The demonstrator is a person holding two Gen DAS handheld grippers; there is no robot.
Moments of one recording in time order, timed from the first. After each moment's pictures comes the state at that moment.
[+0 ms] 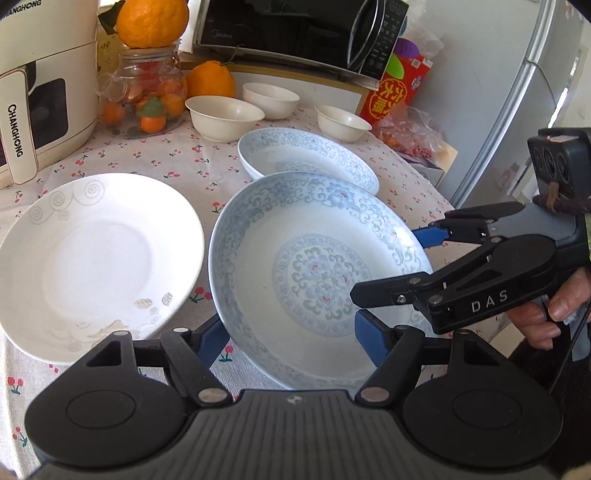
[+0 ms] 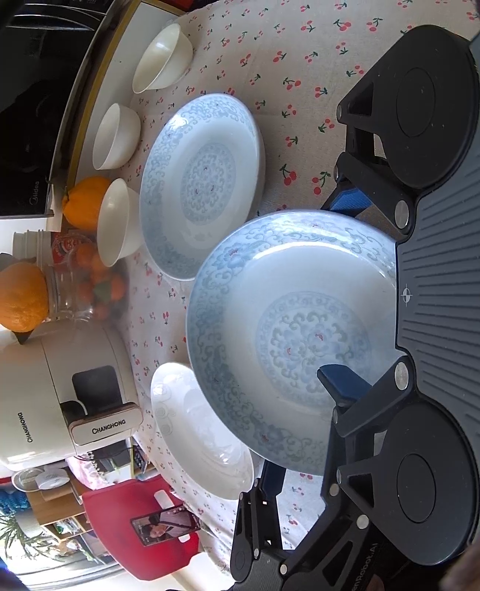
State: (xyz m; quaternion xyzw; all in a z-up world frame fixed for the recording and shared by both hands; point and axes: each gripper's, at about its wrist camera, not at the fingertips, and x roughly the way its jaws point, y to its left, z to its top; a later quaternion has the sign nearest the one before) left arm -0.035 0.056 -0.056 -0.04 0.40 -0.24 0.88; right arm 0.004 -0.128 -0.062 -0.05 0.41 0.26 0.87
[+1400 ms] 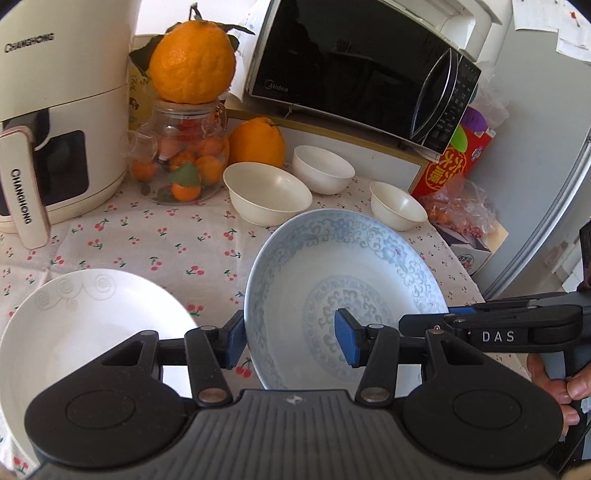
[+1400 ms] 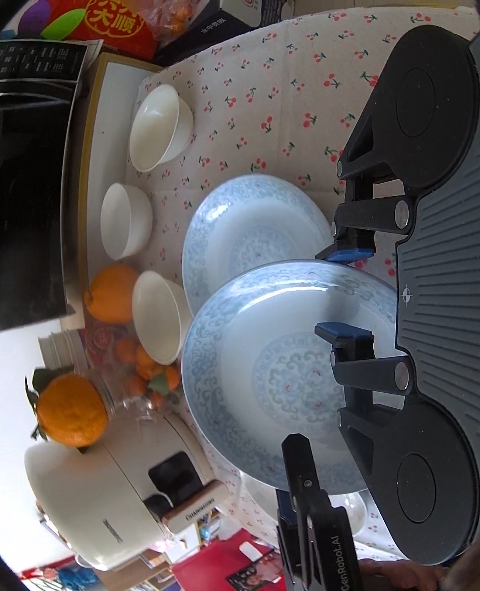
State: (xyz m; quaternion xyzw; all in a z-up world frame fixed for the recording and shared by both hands) left arm 0.038 0.034 -0.021 -0.09 0.37 -0.14 0.91; right arm 0.080 -0.172 -0.031 0.04 0.43 0.16 0.89
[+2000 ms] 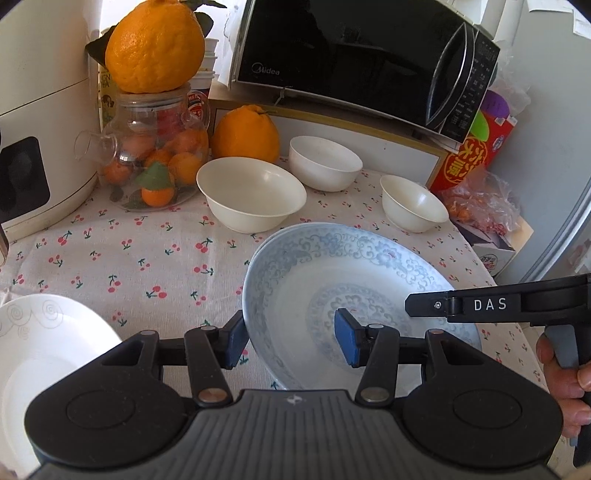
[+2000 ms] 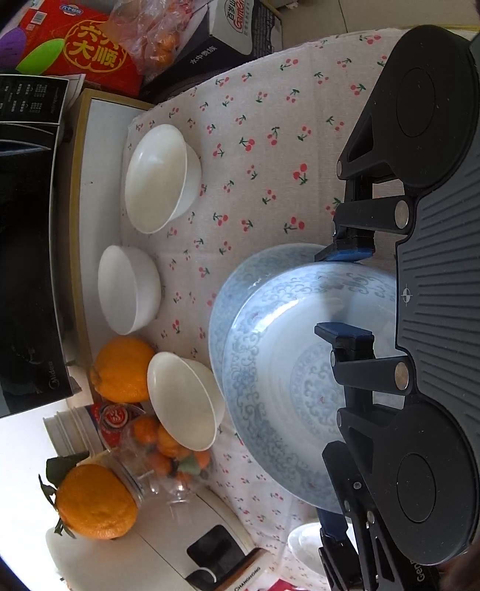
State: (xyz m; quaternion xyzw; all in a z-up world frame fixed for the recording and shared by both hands) left arm 0.078 -0.005 -0.038 -0.07 0.37 -0.11 0.92; right arm 0.136 -0.194 -0.047 0.05 0.44 0.09 0.89
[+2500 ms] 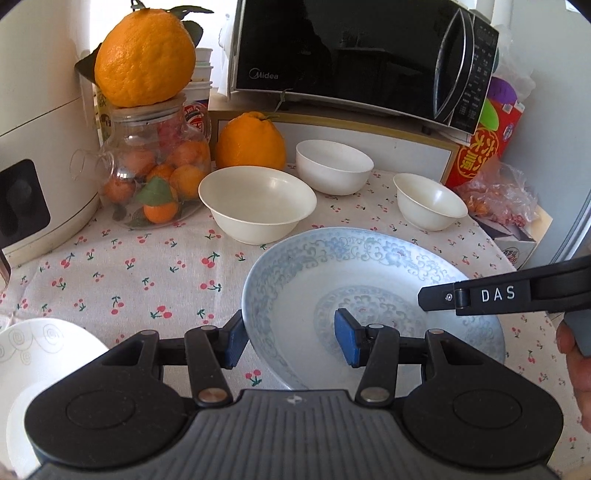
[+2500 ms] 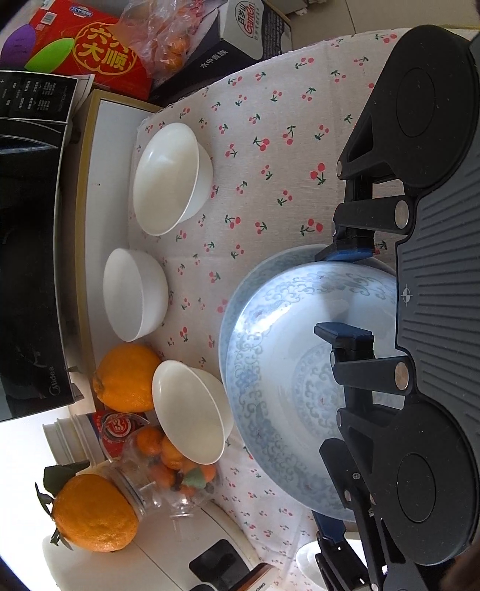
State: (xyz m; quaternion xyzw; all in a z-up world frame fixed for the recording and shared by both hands) left arm 0.088 -0.016 -0.048 -0.02 0.35 -0.09 0.93; right arm 0.146 -0.187 -0.053 0.03 0.43 0.08 0.90
